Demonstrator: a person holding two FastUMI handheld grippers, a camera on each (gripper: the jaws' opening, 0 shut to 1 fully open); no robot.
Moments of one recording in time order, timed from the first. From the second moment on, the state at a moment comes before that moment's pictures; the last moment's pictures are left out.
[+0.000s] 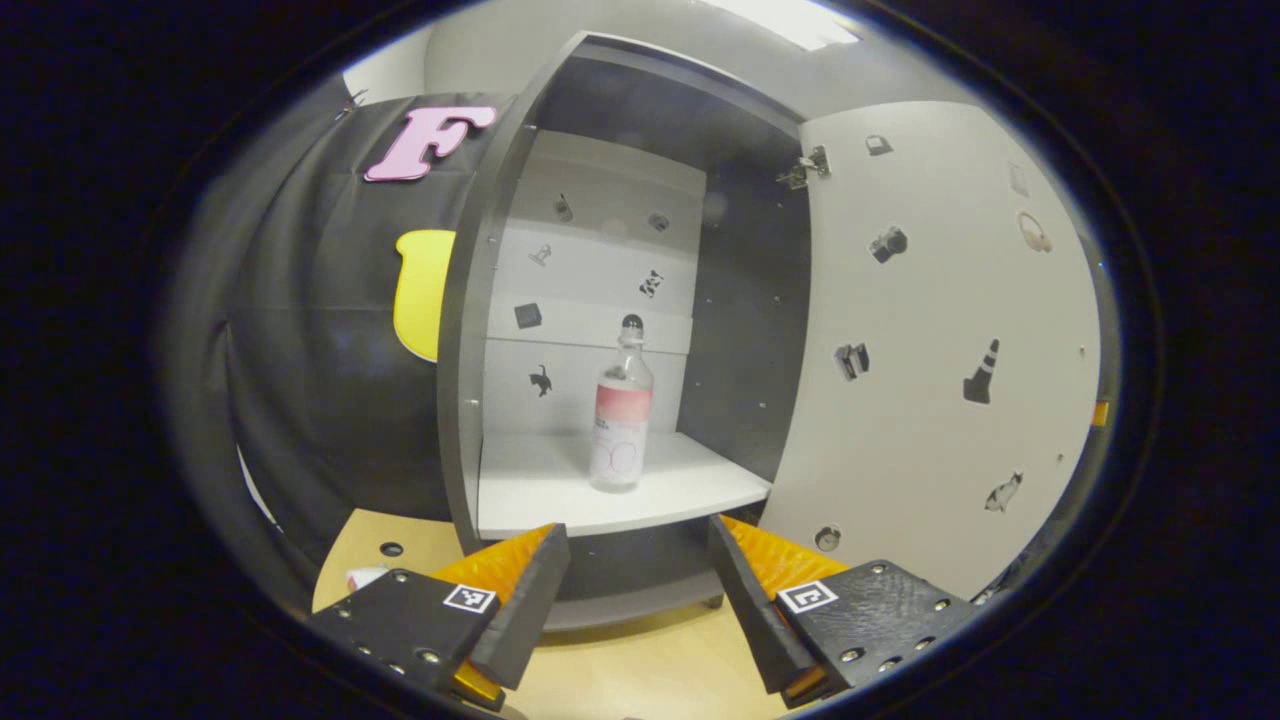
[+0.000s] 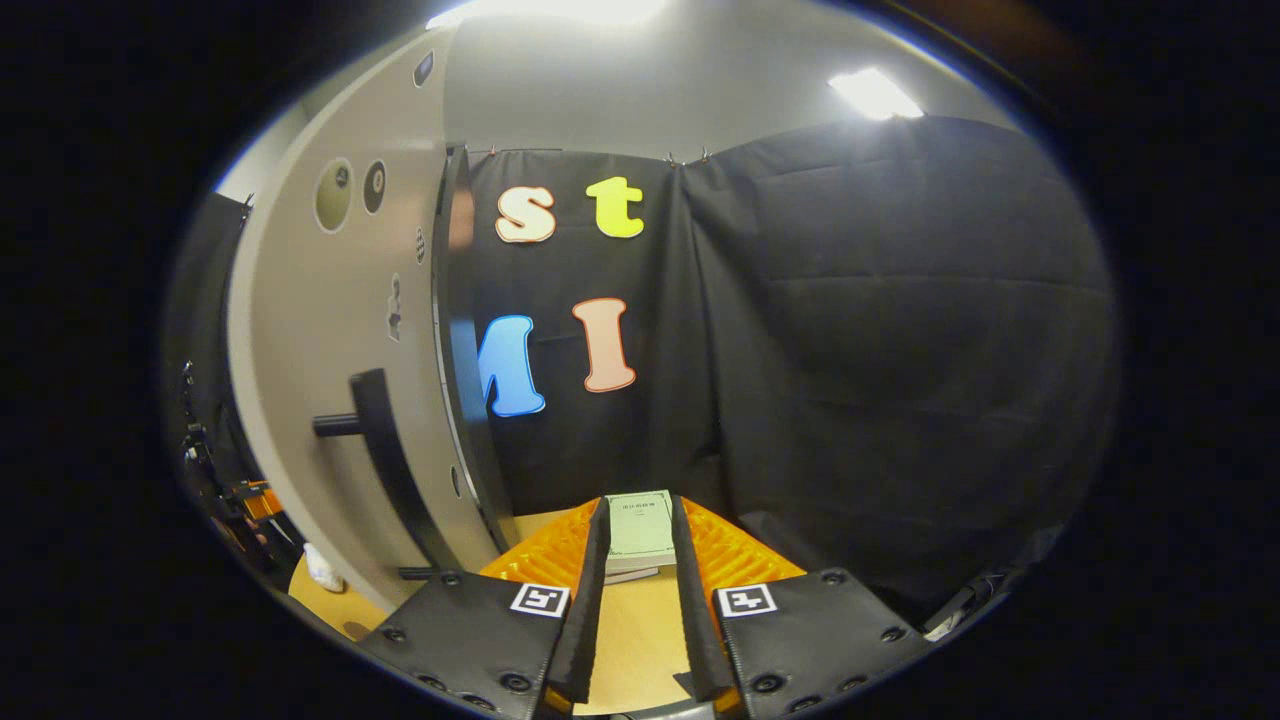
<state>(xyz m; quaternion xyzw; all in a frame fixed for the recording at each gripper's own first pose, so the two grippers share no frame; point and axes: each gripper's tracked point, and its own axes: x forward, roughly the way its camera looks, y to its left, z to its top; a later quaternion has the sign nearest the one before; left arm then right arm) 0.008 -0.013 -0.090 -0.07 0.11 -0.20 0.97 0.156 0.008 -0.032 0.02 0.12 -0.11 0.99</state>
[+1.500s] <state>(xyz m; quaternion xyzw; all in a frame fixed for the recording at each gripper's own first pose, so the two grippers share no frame) 0.120 -0.023 -0.096 0.01 0.08 -0.13 0.99 0.328 -0.071 -0.093 0.04 0.18 -0.06 0.98</state>
